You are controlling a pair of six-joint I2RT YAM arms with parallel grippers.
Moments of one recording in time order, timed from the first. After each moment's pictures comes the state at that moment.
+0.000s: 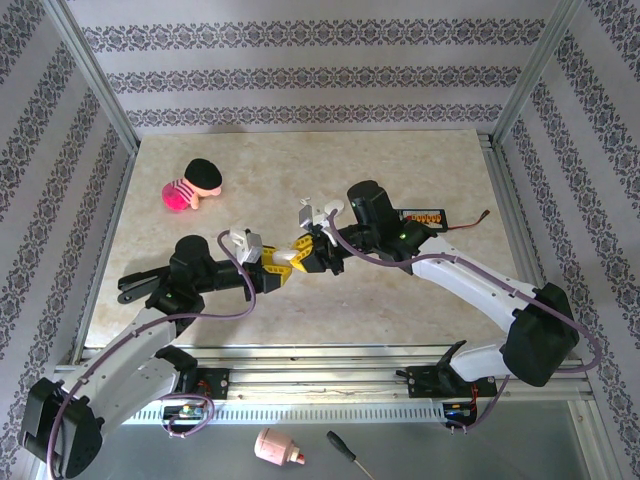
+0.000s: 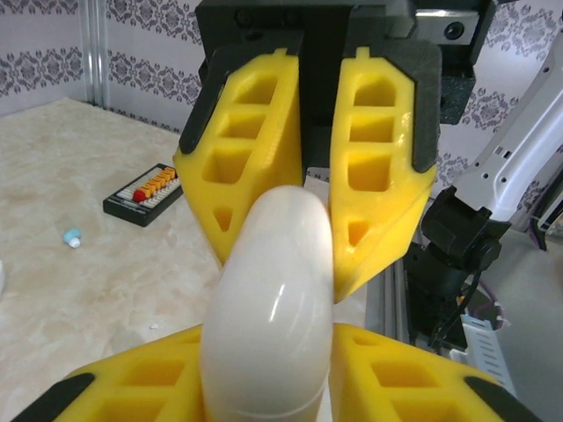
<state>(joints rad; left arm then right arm) -0.42 0.85 0.46 0.24 0.85 -0.08 0.70 1.38 1.08 -0.25 -0.92 -0.21</state>
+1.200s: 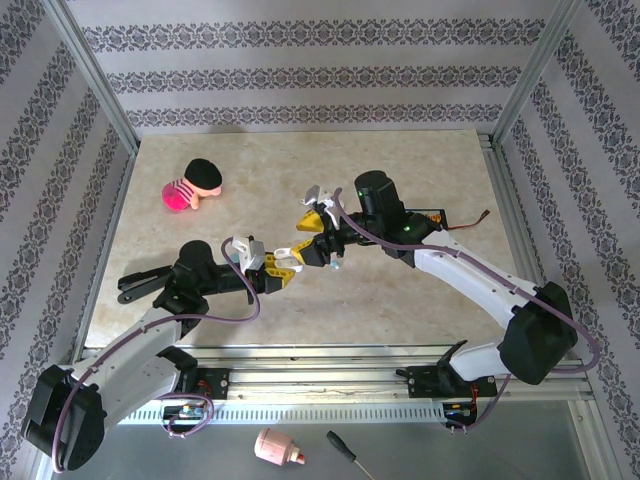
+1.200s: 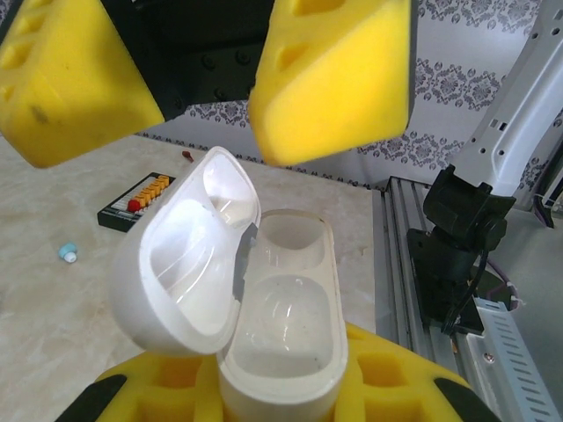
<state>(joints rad) -0.43 0.90 0.38 0.40 0.88 -0.02 0.65 1.39 1.11 -0.20 -0.83 -0.06</state>
